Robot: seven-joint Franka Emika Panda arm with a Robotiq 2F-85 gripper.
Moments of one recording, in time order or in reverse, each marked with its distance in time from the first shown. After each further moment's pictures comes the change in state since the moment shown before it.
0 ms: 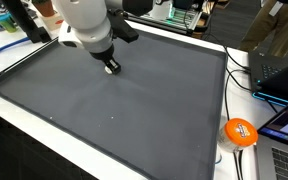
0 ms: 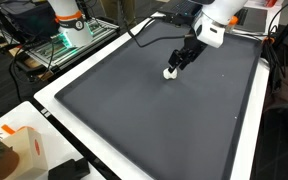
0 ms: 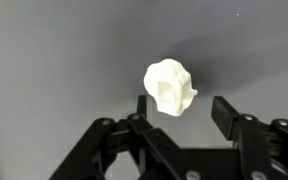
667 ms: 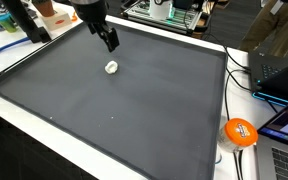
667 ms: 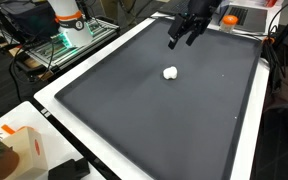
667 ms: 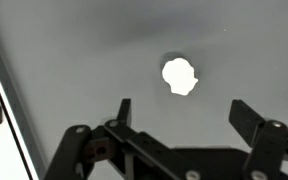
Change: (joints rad) arm -0.002 -0.187 0.001 -0.024 -0.005 -0.124 -0.059
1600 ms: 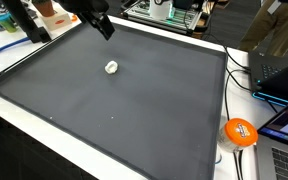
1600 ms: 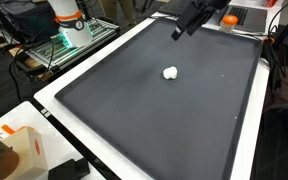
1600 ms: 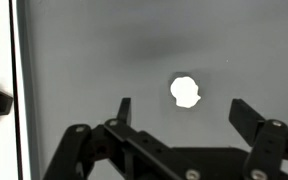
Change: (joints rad) arm -0.056 0.190 0.034 0.411 0.019 -0.397 -0.202
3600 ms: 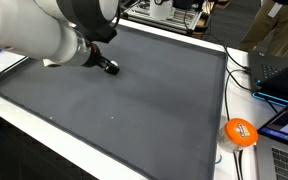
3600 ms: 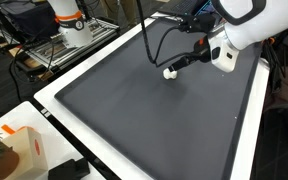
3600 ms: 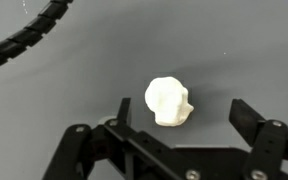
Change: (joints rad) arm -0.060 0.519 0.002 0.554 0.147 -0.239 0.024
